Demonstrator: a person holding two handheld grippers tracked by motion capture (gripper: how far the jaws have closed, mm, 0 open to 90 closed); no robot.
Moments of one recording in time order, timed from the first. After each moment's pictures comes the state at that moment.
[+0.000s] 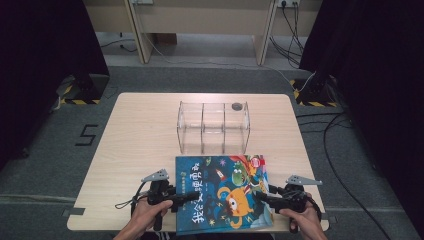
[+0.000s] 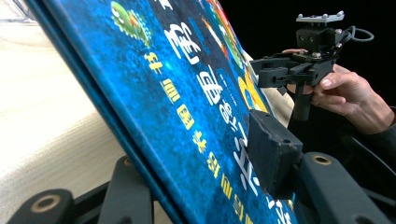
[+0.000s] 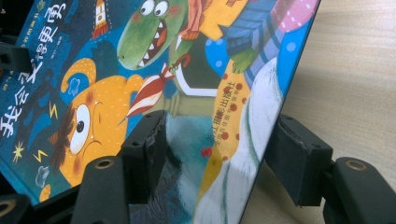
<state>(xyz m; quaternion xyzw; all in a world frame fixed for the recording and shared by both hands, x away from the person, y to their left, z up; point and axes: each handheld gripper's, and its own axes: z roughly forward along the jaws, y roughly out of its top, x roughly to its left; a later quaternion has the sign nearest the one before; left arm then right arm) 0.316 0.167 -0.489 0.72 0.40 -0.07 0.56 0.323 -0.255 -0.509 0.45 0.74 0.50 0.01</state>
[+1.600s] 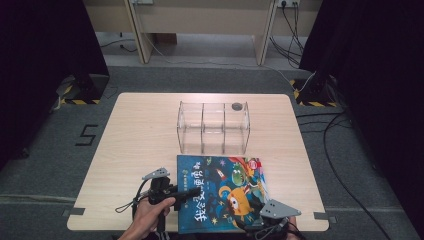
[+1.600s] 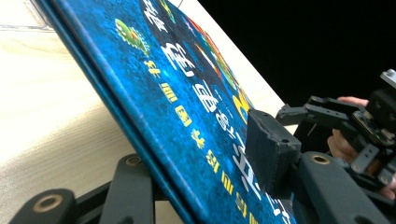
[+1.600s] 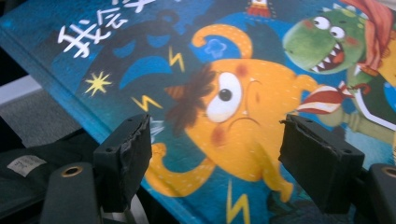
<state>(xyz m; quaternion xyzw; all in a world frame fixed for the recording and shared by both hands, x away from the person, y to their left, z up) 0.311 0.159 -0.471 0.70 0.45 -0.06 0.55 0.245 -0.181 -0.485 0.33 0.81 0.47 0.12</state>
